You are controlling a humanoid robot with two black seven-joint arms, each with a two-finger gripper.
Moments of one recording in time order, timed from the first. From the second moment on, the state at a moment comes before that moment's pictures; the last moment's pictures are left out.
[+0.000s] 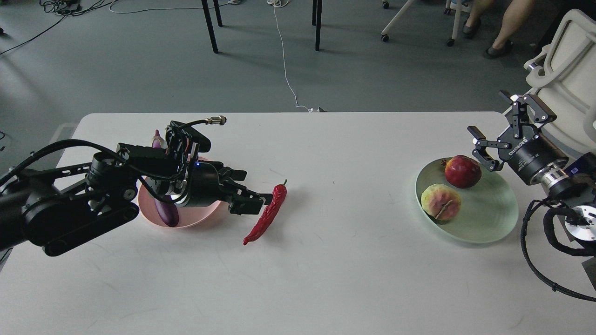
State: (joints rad) left arm -0.89 0.54 -0.26 -1.31 1.78 -0.39 -0.23; right arm 0.65 -0.68 0.39 0.84 0.05 0.49 0.49
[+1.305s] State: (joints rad) left arm -0.85 0.35 -0.22 -1.11 1.82 -0.39 -0.14; right arm 0.64 -0.68 0.39 0.83 0.05 0.49 0.49
